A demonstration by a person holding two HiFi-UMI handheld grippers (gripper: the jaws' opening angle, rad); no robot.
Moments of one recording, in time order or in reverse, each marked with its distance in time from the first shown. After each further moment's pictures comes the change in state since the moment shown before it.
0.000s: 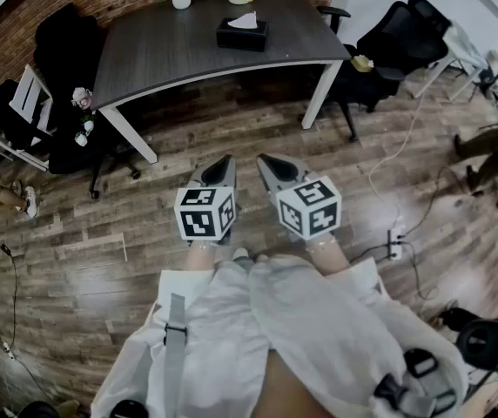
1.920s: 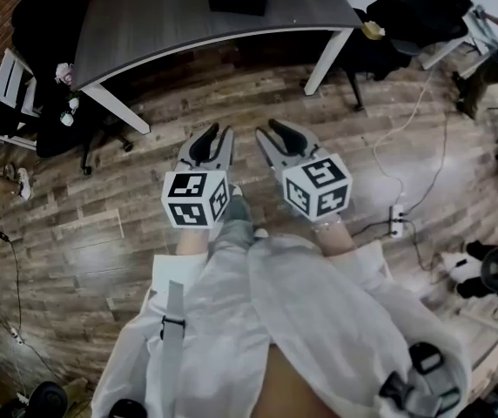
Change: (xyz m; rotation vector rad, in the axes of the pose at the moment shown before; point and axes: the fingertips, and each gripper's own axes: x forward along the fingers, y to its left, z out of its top) left arm 0.052 0.024 0.015 0.033 -0.063 -0.002; right arm 0.046 -0.055 -0.001 0.020 -0.025 0.011
